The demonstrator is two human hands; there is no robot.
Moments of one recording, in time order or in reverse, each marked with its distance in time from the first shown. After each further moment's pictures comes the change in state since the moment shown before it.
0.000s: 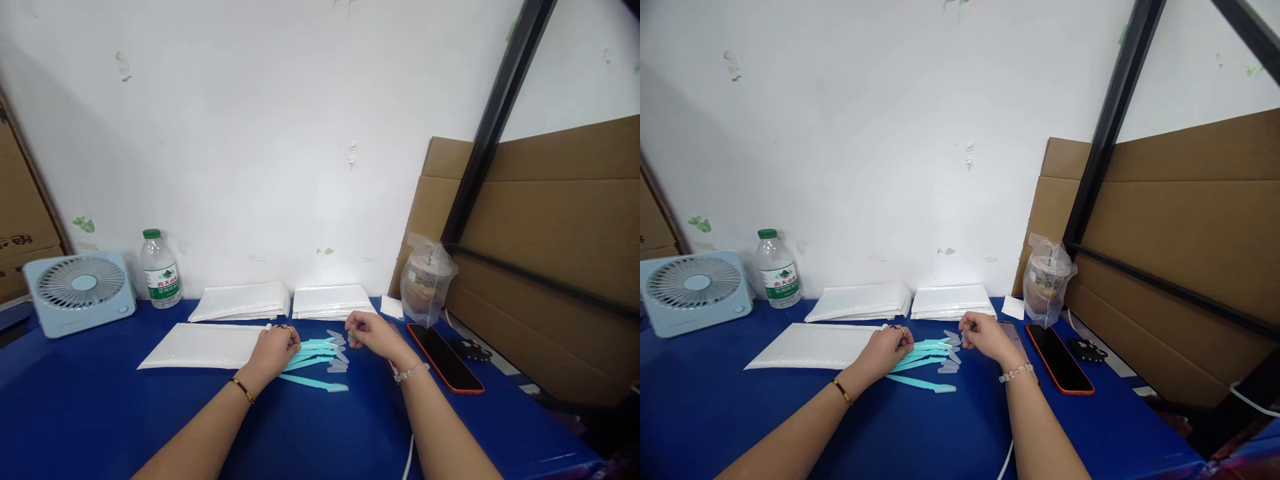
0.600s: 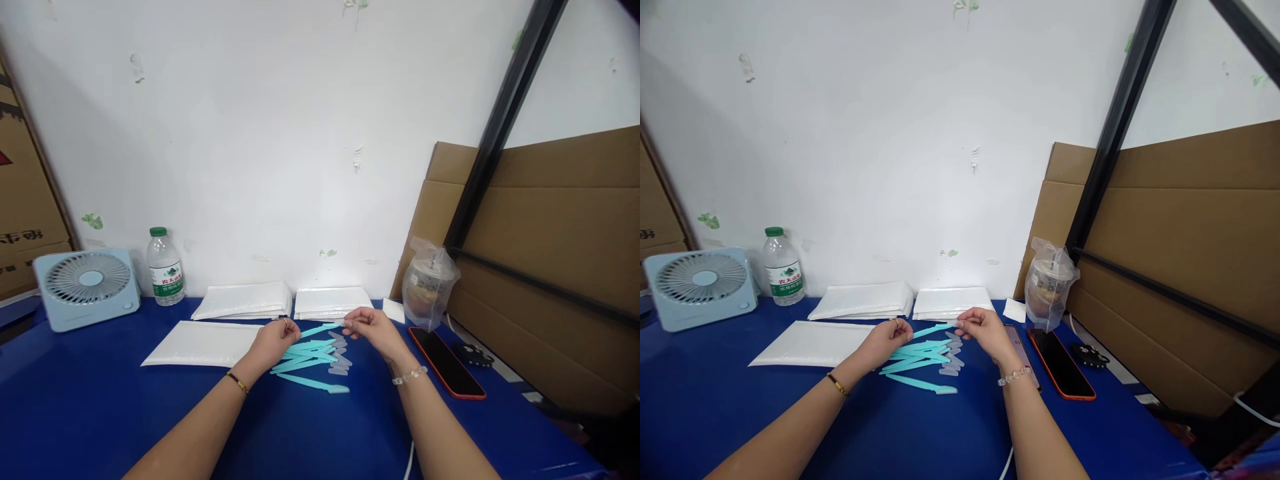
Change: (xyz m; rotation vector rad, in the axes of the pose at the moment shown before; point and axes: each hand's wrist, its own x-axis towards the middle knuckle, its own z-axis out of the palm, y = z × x) left_hand 0.010 -0.019 0.003 -0.374 0.043 -0.082; right_hand 0.004 -0.014 0.010 0.392 0.116 0.001
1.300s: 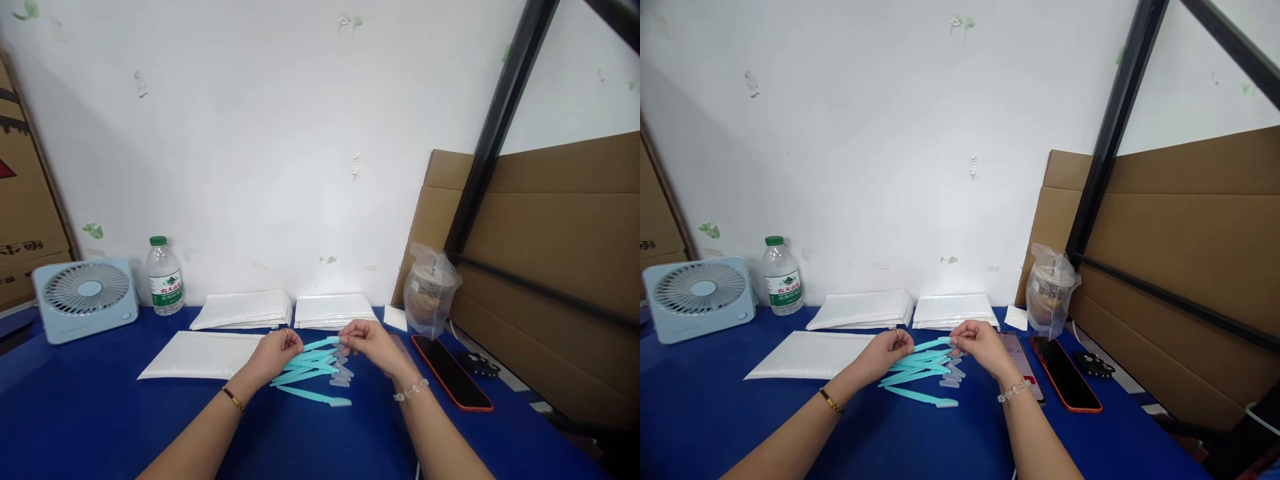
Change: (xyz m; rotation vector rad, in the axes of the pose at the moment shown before) left_hand -0.007 0.015 -0.008 -0.044 -0.070 0.031; right_hand -0.004 -0.005 0.009 -0.098 -0.104 -0.010
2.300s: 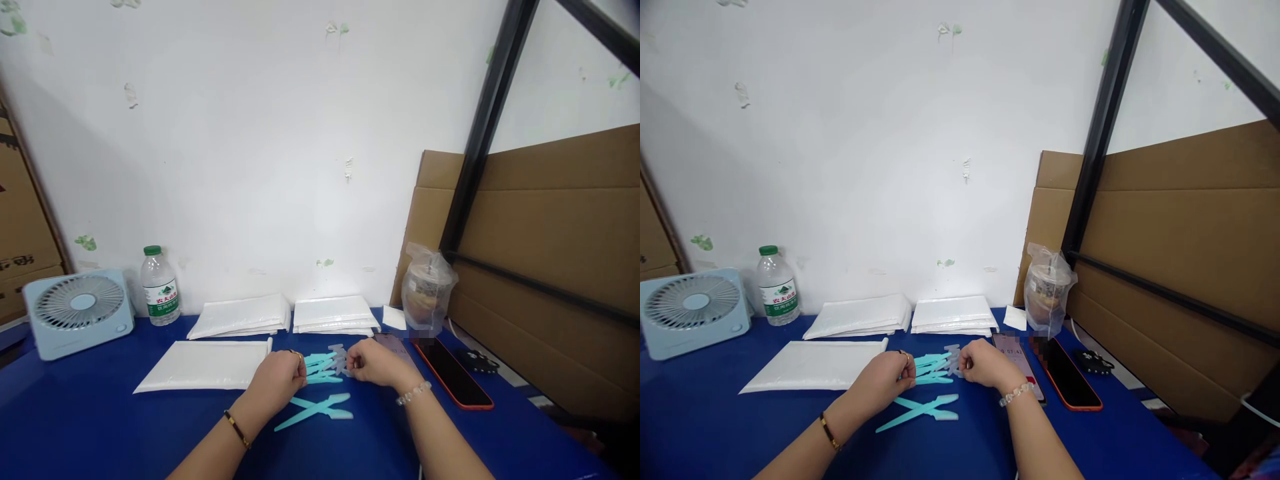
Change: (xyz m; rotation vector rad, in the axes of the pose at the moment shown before) left_hand -0.021 0.022 0.008 0.402 -0.099 0.075; right_hand -0.006 0.020 -0.010 -0.770 -0.217 -0.002
